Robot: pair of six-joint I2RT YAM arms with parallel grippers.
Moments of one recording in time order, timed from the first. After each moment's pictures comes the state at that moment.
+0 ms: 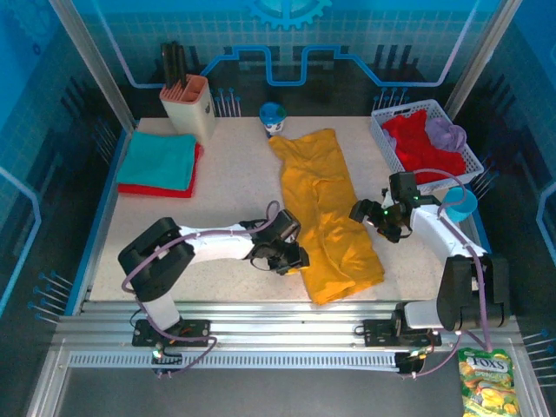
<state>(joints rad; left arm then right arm) -0.87 1.75 0.94 -0.27 0.38 -1.17 0.04 1.37 0.85 -0.69 -0.30 0.52</state>
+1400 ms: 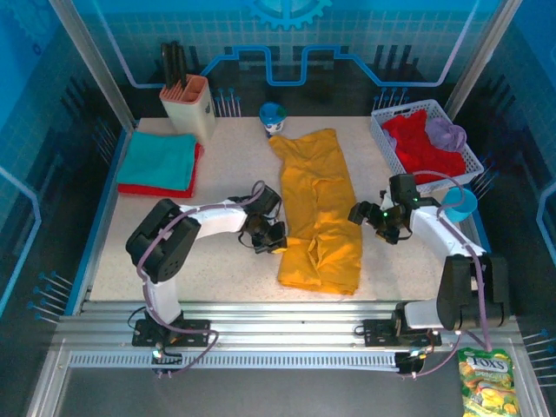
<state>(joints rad) -0.60 1.86 1.06 -0.46 0.45 -0.89 0.05 1.38 0.84 -0.66 -0.34 0.50</state>
